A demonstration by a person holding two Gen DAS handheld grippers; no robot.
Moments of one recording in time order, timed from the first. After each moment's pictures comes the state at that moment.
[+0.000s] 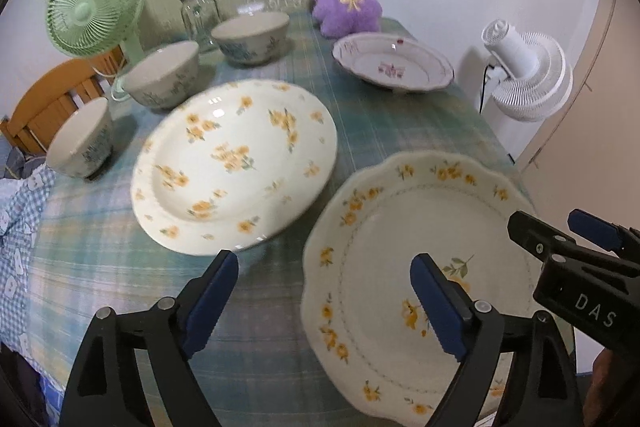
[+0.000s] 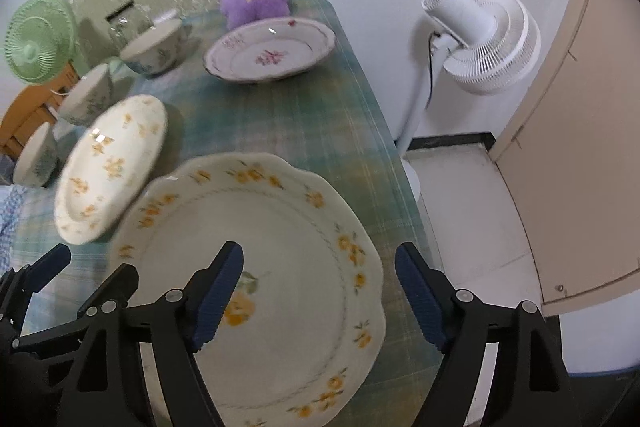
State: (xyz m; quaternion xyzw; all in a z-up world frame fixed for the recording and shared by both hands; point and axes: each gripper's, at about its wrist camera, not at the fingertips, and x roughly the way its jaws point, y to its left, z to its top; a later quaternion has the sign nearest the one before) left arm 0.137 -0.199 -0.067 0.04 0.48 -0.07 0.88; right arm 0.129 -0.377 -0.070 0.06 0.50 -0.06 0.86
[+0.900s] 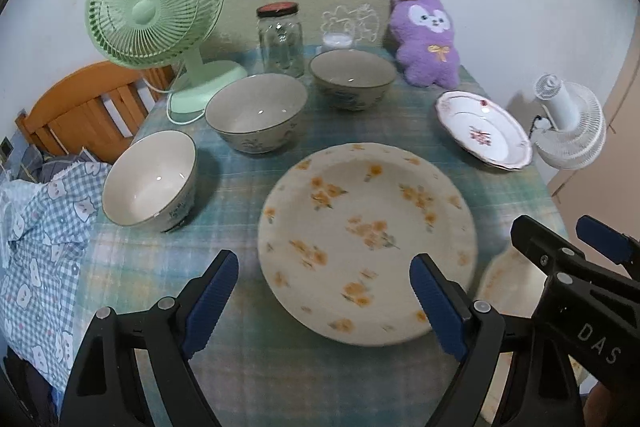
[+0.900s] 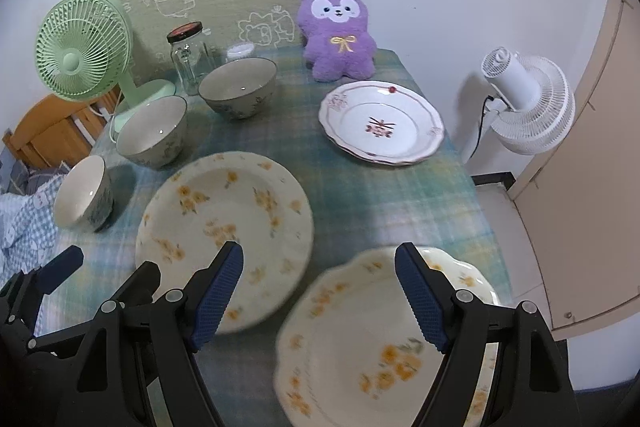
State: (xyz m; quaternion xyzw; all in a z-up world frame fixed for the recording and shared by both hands) left arm 0.214 -0.075 -0.036 0.03 0.47 -0.04 0.88; right arm 0.198 -0.239 -0.017 0.04 0.47 -0.05 0.88
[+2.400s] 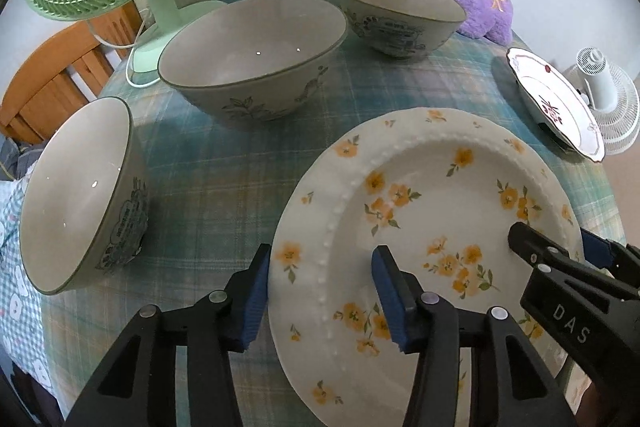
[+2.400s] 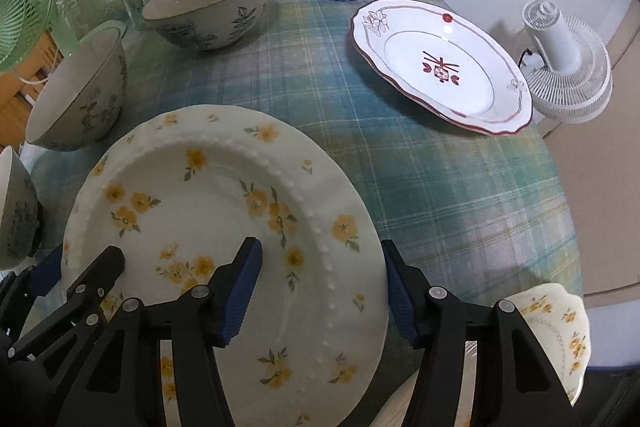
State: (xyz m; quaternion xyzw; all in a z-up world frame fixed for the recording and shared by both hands) left arm 0.302 -0.054 -0.117 0.03 0.54 -0.05 0.84; right arm 0.299 -0.214 -0.129 0.04 0.56 -0.08 0.83
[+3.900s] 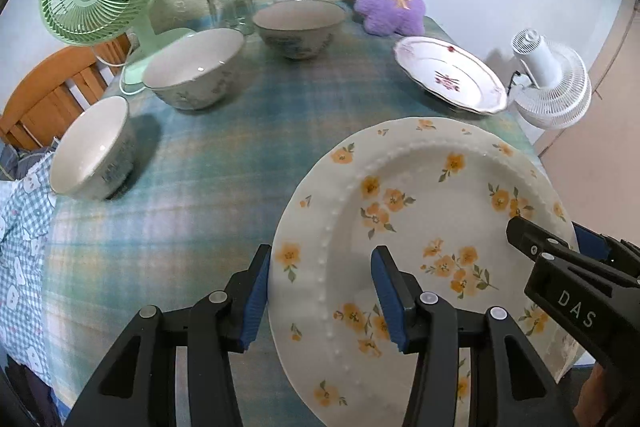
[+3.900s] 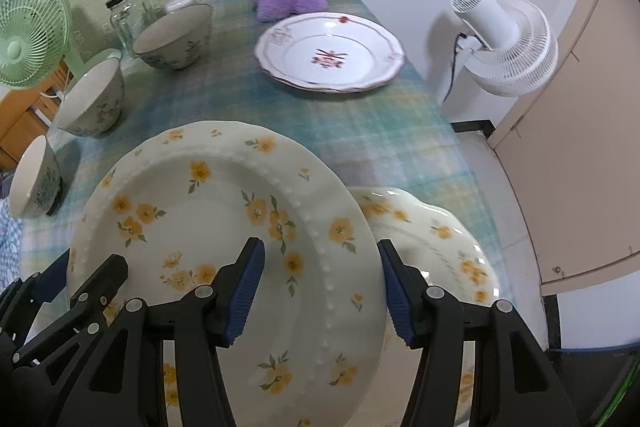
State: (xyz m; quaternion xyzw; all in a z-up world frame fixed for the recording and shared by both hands) left arm 0.193 -0.135 -0.070 0.04 0.51 -0.08 0.85; right arm 0.187 -0.290 -0.067 0.06 0.54 -0.10 0.84
